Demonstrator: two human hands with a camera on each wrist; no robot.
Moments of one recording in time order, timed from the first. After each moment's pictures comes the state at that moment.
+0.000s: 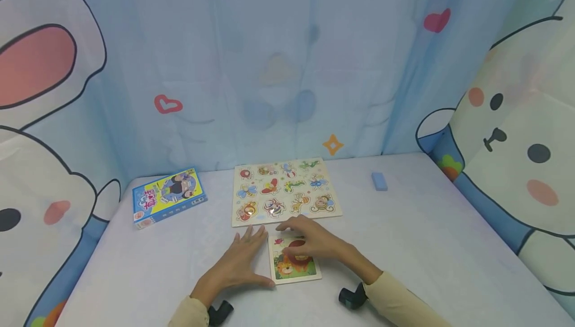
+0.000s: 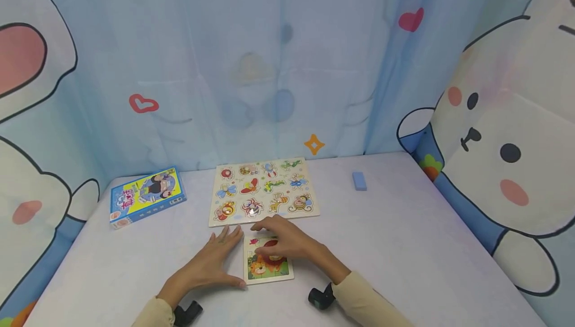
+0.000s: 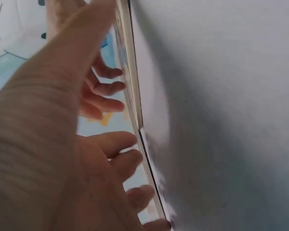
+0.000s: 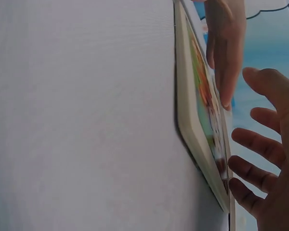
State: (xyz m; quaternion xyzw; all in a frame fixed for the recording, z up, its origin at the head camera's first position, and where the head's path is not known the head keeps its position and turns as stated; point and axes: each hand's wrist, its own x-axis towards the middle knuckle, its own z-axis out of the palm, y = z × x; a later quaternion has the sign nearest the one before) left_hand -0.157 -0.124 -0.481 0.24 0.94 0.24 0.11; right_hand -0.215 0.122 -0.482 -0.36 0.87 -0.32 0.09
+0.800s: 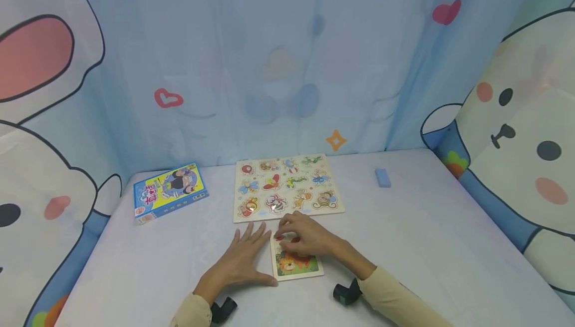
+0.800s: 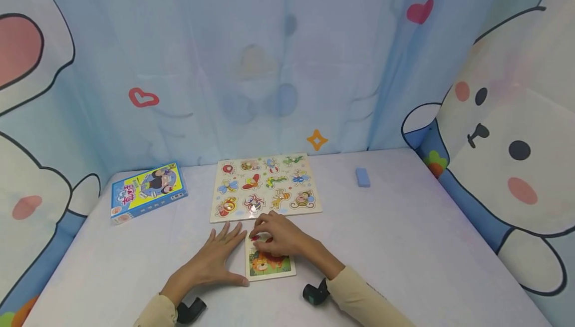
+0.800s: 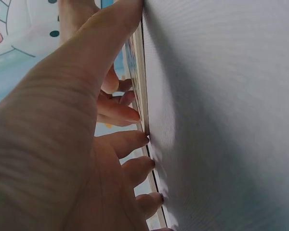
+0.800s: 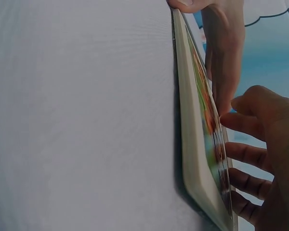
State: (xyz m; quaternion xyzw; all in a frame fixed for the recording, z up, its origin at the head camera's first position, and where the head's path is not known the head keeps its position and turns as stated) left_hand -0.159 -0.124 -0.488 0.23 0.94 0.21 0.12; right_hand -0.219 0.104 -0.487 -0.40 0.89 -0.22 0.04
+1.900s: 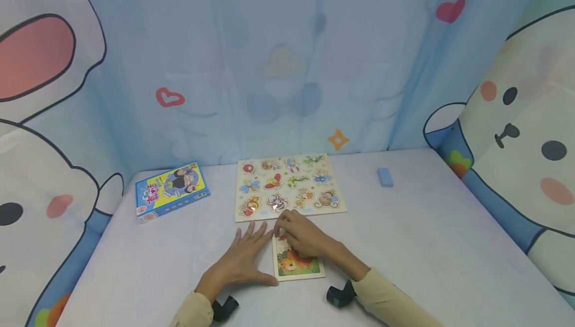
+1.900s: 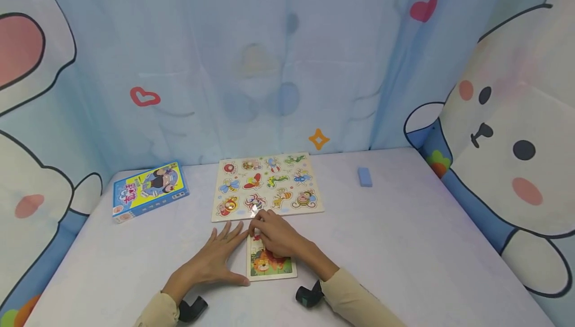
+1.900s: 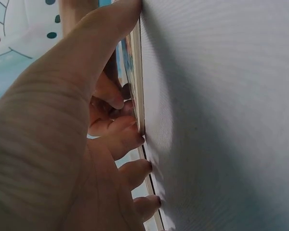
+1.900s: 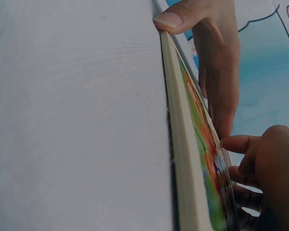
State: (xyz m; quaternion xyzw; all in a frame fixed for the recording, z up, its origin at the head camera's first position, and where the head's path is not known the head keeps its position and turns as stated) left_hand -0.160 -0.124 -0.486 0.23 0.94 0.21 0.14; right_hand -0.219 0.091 -0.495 -0.37 0.90 -0.24 0.04
